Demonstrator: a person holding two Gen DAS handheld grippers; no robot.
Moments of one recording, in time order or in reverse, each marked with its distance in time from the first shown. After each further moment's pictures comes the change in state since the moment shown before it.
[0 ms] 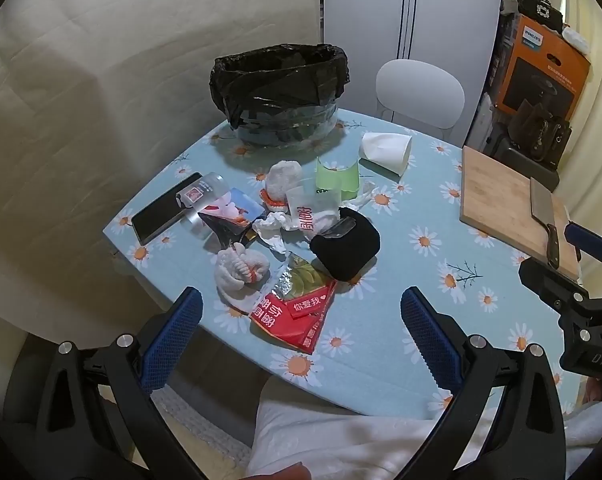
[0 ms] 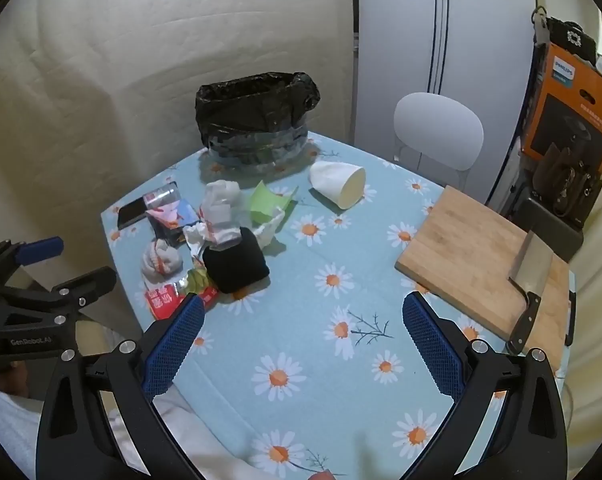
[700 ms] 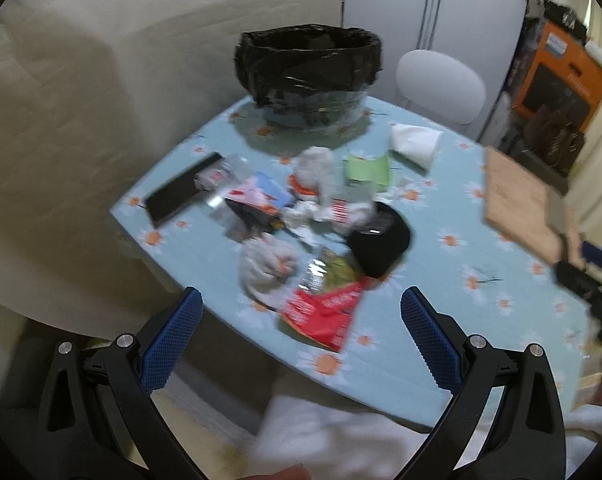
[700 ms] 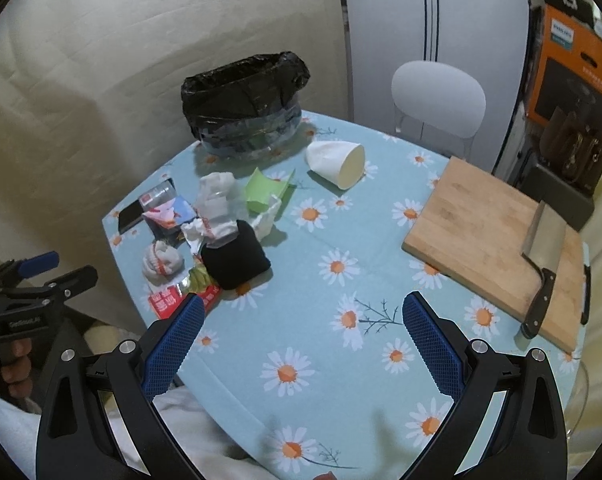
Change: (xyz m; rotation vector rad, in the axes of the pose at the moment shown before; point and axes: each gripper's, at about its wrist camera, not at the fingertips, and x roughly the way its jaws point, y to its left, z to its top) left arm 0.022 0.041 0.010 -0.055 0.064 0.023; right arm 0.021 -0.018 0.013 0.094 0.097 0.042
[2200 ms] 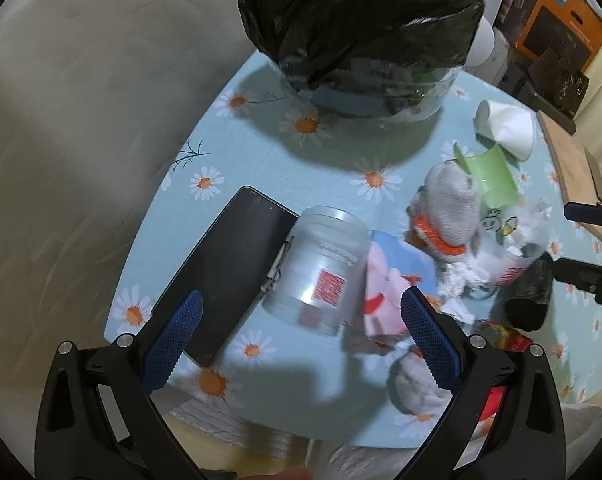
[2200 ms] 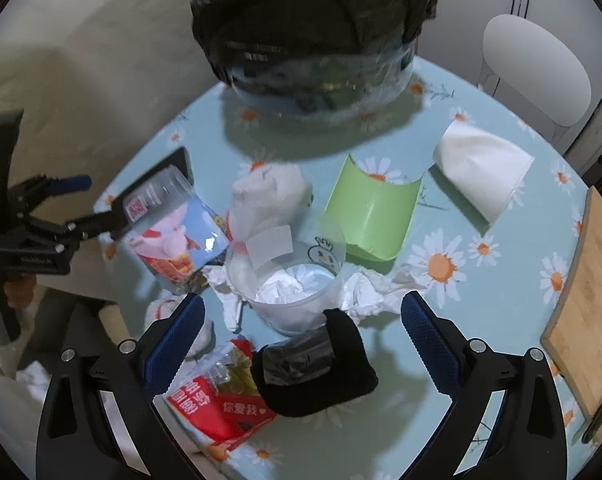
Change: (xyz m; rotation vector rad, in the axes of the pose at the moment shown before) left arm 0.186 0.127 0.128 0.239 0.220 -0.129; right arm 0.208 0.106 0.099 -0.091 0.305 0.103
